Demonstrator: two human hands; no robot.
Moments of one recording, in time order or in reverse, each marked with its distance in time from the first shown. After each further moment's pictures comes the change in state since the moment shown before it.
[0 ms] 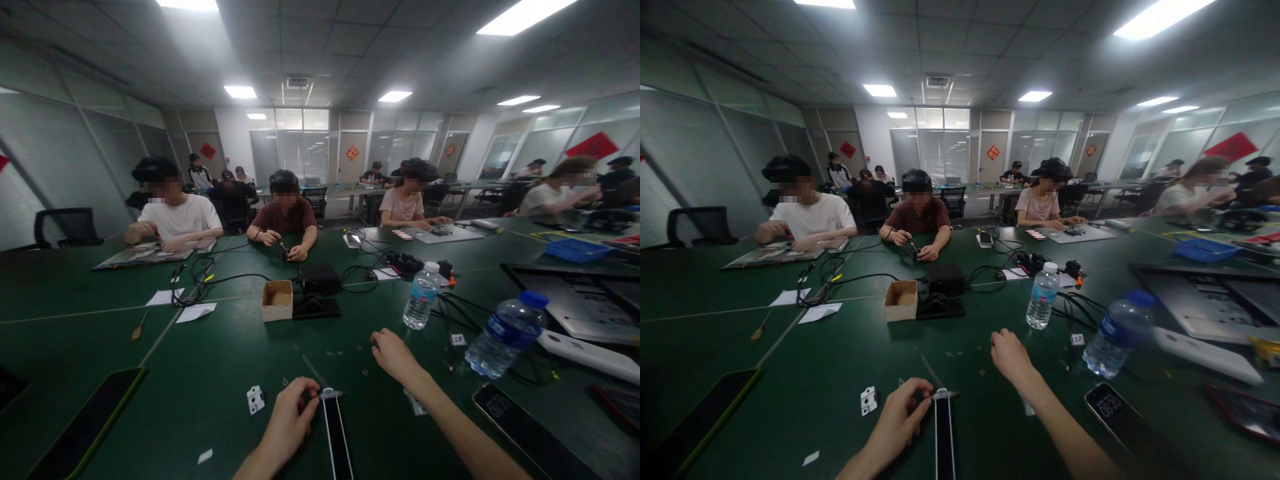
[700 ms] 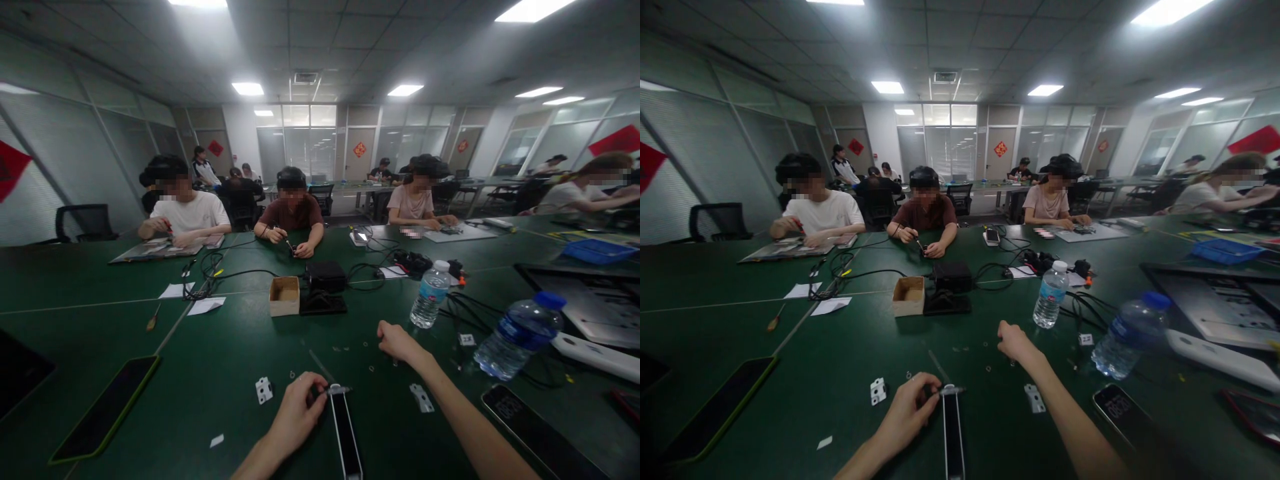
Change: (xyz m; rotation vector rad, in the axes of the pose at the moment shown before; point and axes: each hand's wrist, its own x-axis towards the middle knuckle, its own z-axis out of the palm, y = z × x) left_hand 0.000 0.007 -0.004 0.113 -0.023 0.075; right_hand 0.030 0.012 -0.004 0.067 -0.244 0.113
